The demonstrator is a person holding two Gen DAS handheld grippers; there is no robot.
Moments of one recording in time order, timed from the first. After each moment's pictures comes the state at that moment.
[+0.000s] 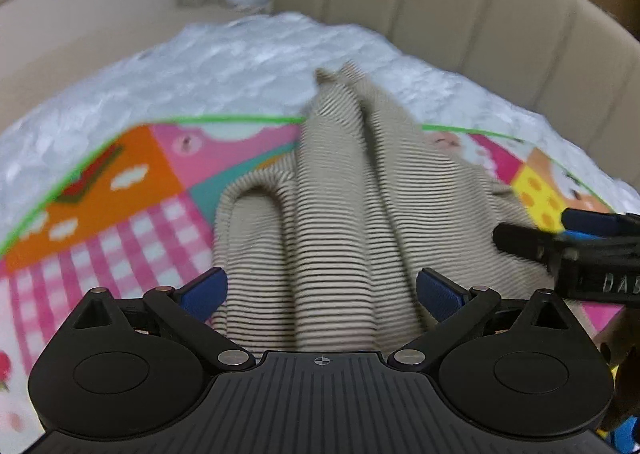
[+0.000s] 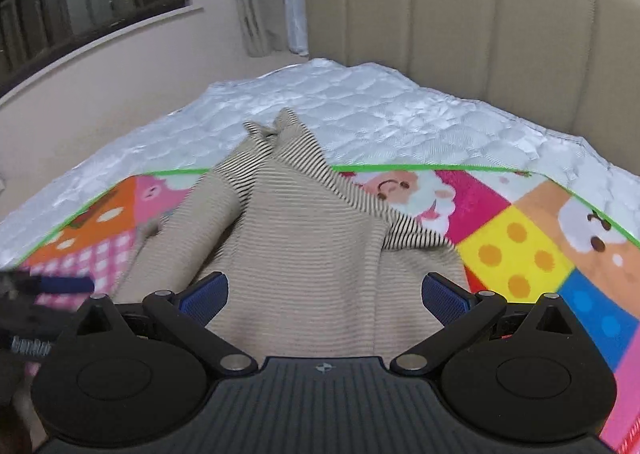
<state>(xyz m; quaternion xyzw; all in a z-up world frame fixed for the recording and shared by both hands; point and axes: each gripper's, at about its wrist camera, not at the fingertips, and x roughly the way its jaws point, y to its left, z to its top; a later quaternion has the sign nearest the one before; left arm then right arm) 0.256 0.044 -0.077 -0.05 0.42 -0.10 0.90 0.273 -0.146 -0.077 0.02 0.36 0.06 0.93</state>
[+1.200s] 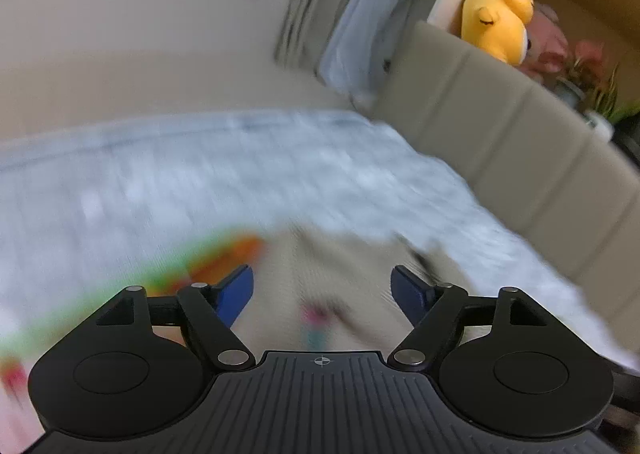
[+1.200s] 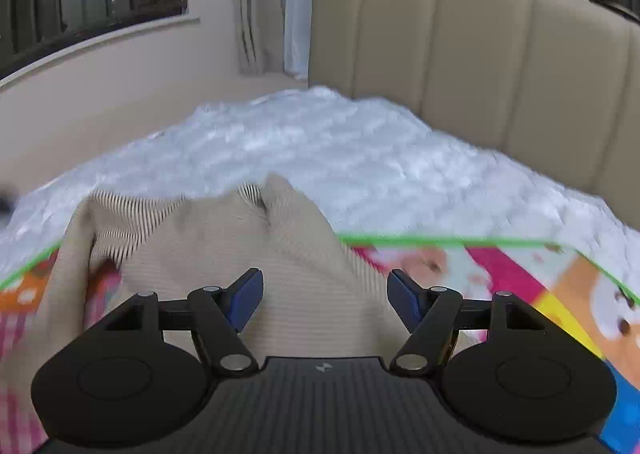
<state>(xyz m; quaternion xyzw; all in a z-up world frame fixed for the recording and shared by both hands) 0.275 0.144 -0.012 -0.22 0.33 0.00 0.92 0.353 -0.093 -0.074 -0.02 0.32 0.04 0.95</state>
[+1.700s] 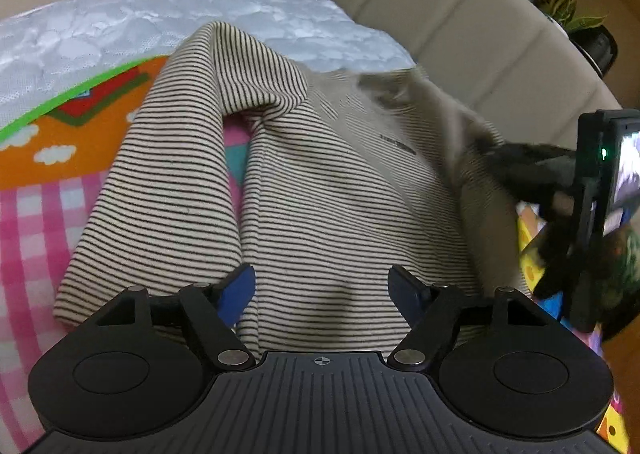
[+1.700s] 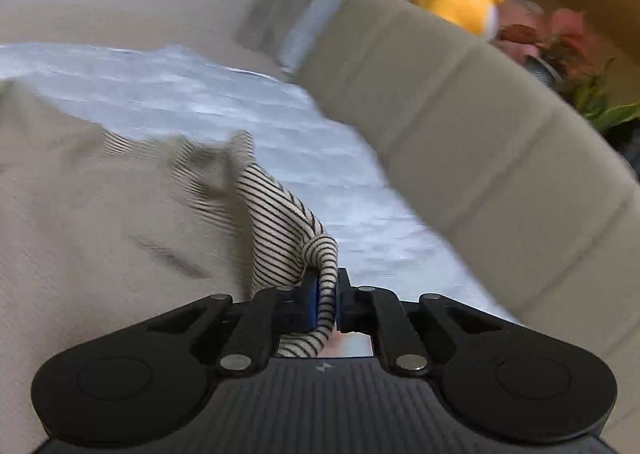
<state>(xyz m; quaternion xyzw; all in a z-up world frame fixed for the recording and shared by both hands) 0.273 0.112 -0.107 -0.19 0.43 -0.12 0.87 0.411 -0.112 -0.098 -0.27 0.29 -0.02 0.92</state>
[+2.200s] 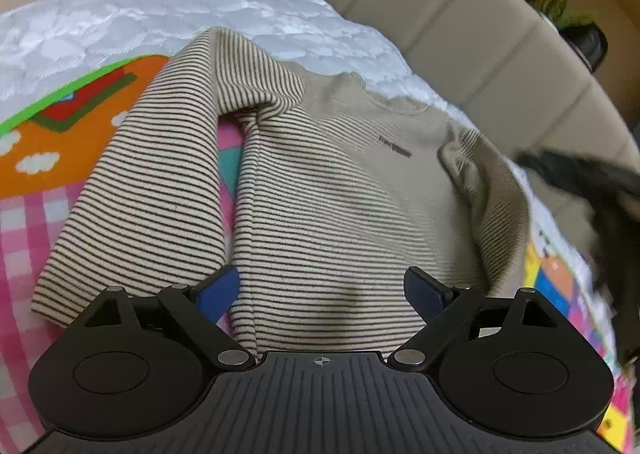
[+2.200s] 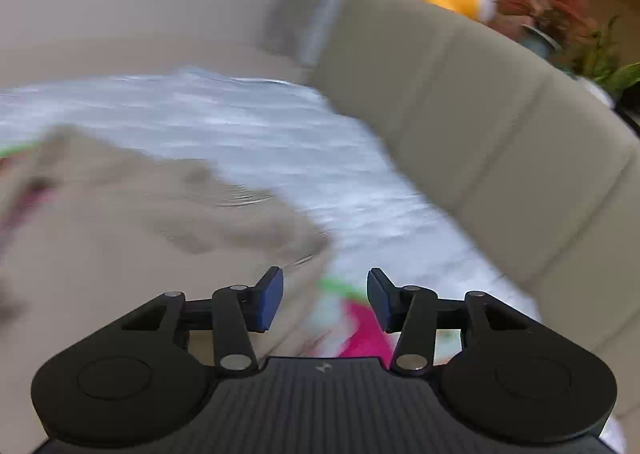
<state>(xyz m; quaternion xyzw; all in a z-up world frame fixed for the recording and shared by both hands) 0.287 0.117 -0.116 -0.21 0.43 -0.14 0.87 0.343 -0.168 -0.032 -0.19 0.32 0.09 0.92</state>
